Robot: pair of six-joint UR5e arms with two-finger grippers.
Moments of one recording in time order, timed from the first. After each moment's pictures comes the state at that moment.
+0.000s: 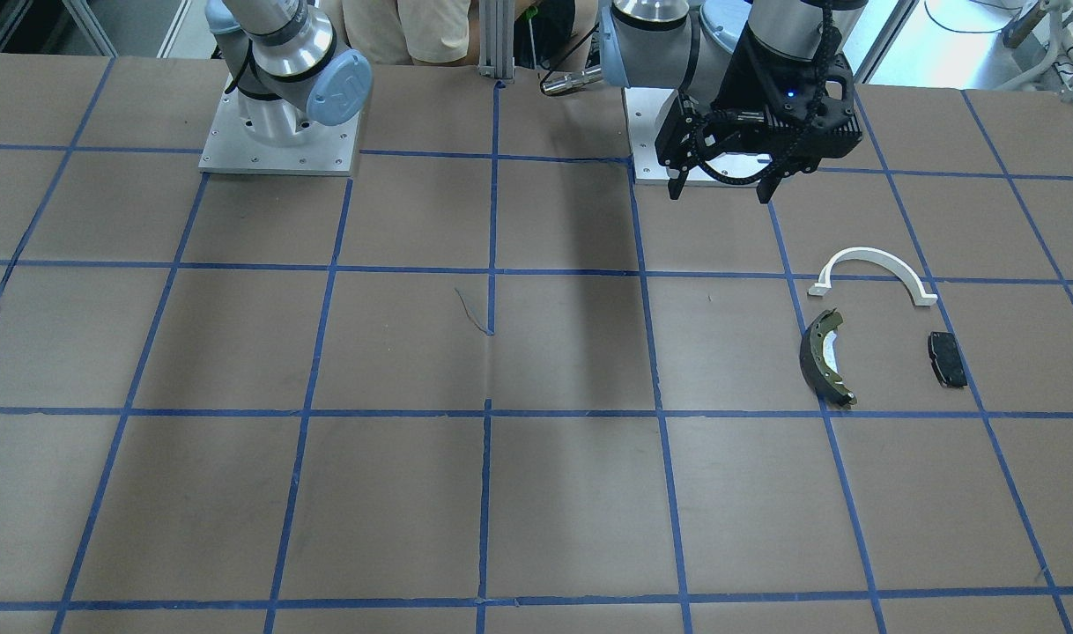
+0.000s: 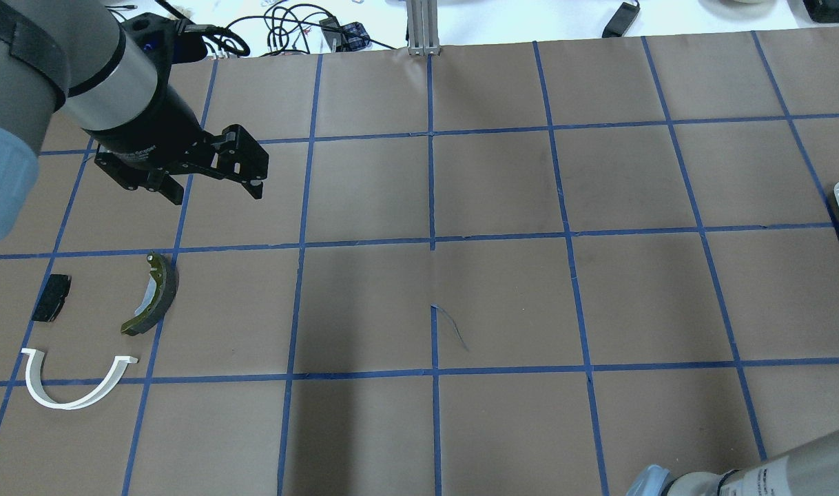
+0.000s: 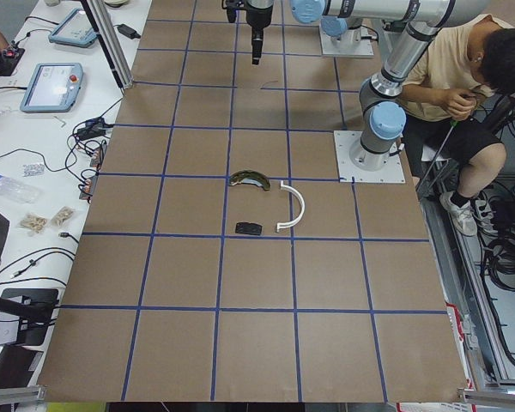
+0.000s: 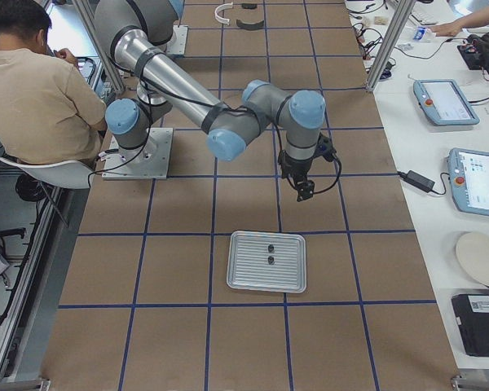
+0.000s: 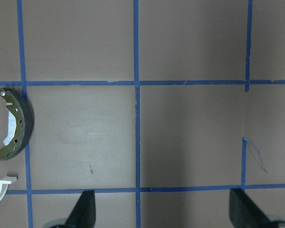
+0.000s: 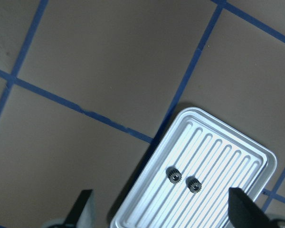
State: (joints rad) left arm -1.58 -1.45 -1.67 -1.53 1.53 -0.02; right arm 0.84 -1.23 1.49 -1.91 -1.61 -1.22
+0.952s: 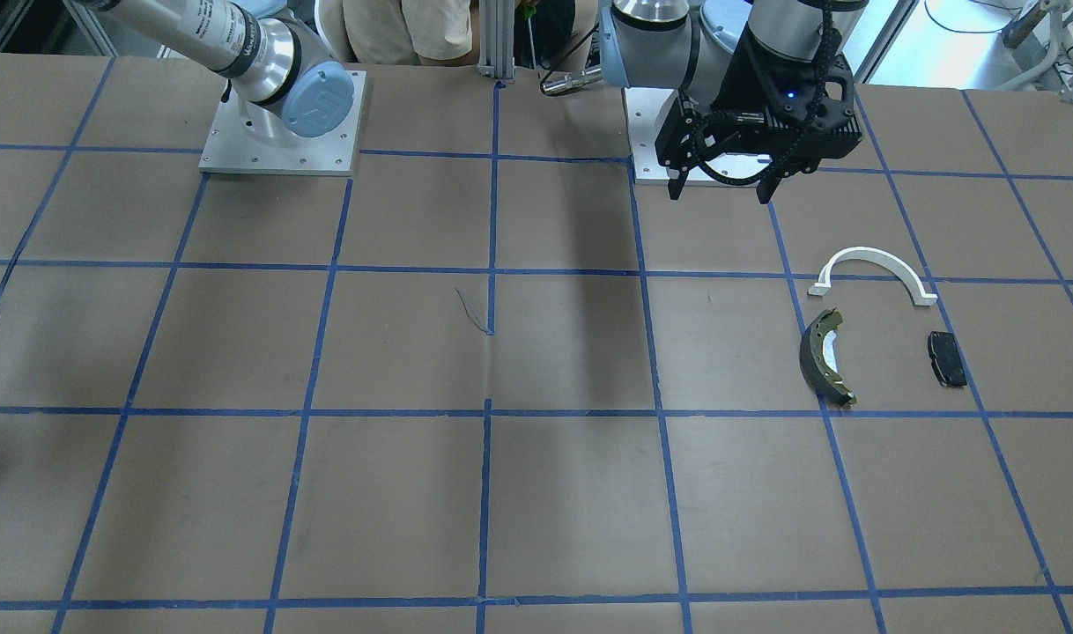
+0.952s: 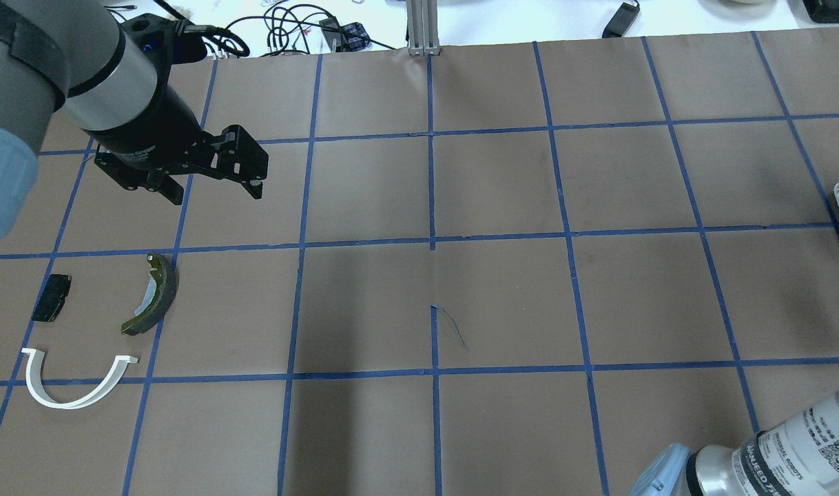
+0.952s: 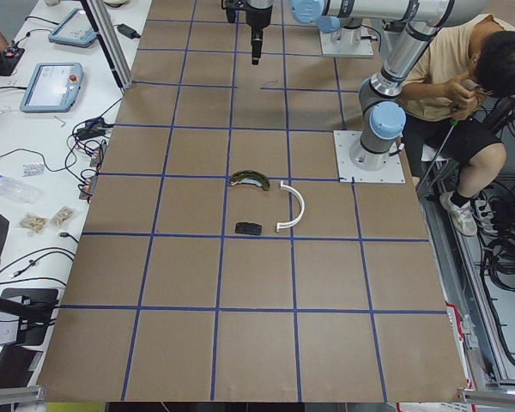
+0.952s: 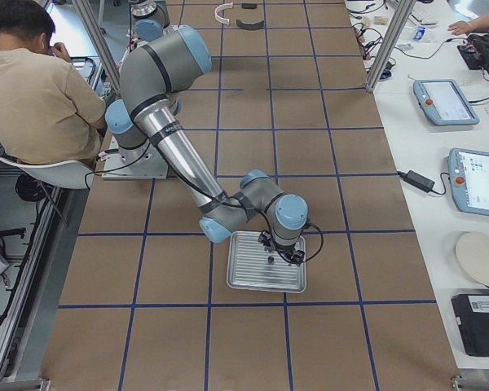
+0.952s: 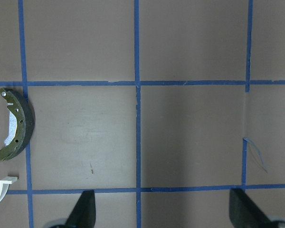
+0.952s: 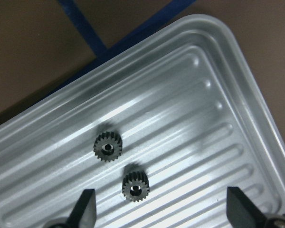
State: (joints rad) left arm -1.58 -1.45 -1.67 -1.53 1.53 -0.02; right arm 0.69 -0.95 1.53 -2.19 -1.60 -1.89
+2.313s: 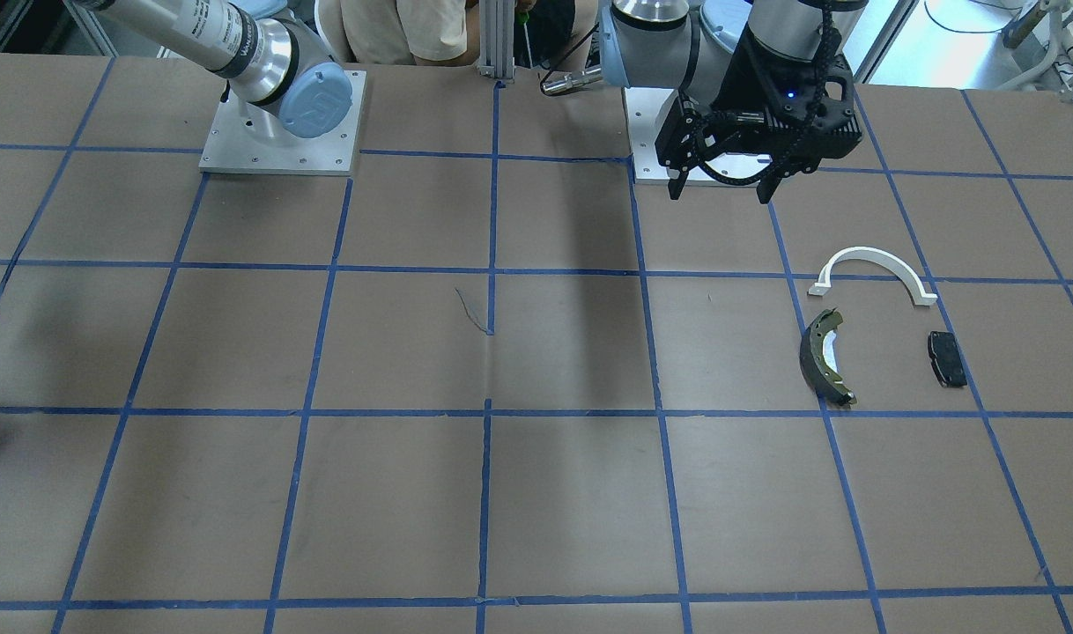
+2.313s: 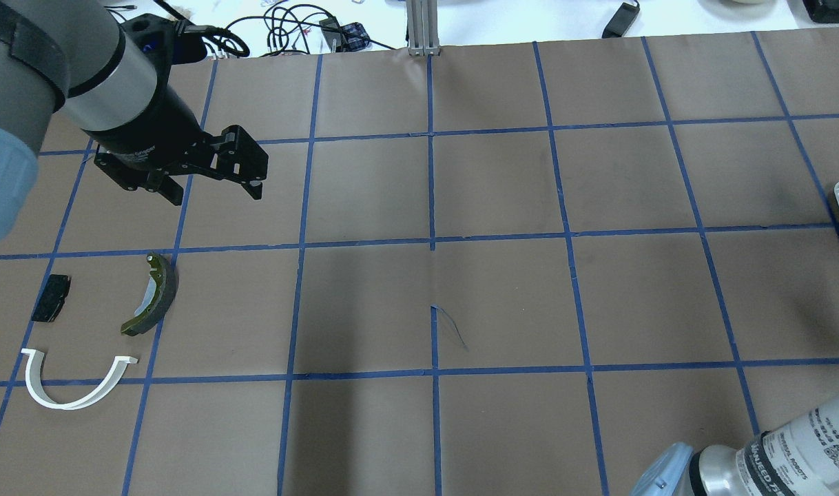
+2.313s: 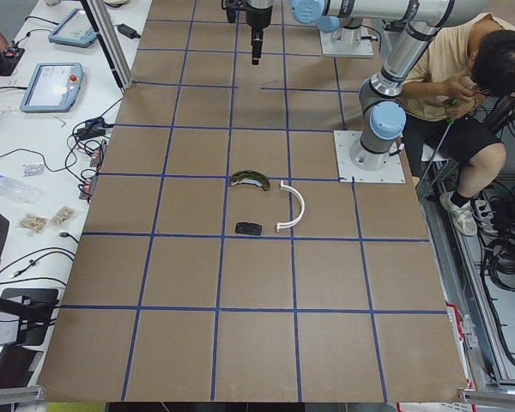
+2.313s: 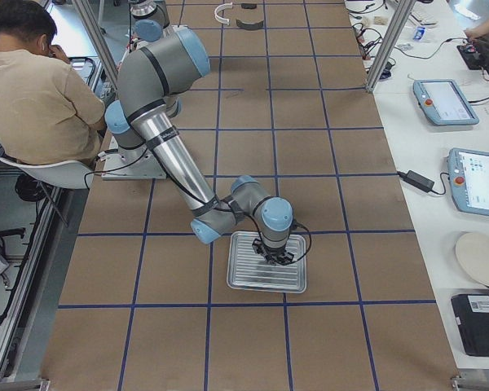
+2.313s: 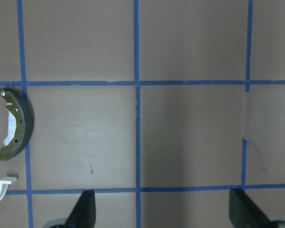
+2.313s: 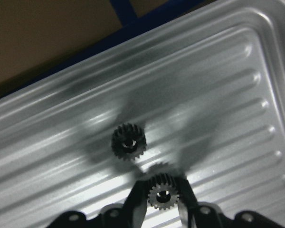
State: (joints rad) left arm -1.58 -1.45 -1.67 -1.53 1.53 -0.02; right arm 0.68 -0.95 1.62 -2.36 -1.61 -1.98
